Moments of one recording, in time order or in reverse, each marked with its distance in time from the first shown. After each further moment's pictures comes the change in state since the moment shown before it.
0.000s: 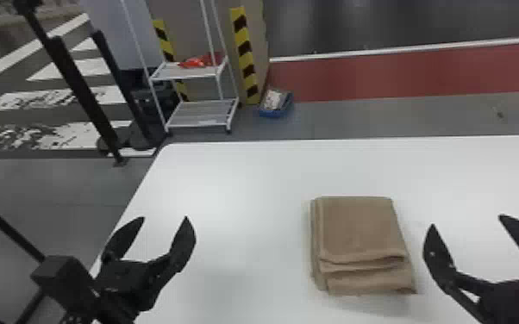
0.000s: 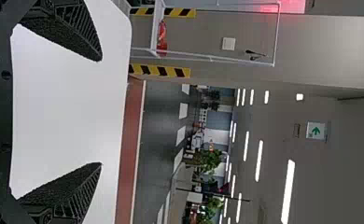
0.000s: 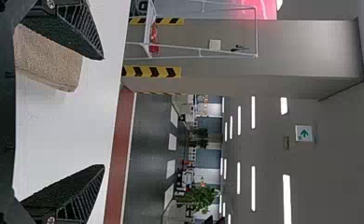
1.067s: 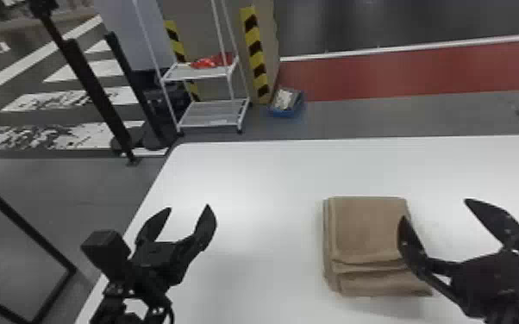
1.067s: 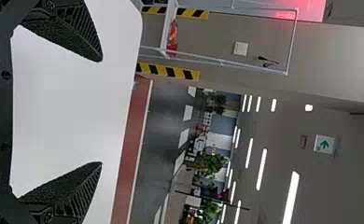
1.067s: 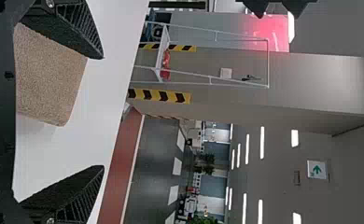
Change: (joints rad) left arm -0.165 0.048 -0.032 0.172 0.054 0.035 0.045; right arm -0.119 0.000 0.084 0.048 0.087 0.103 0.044
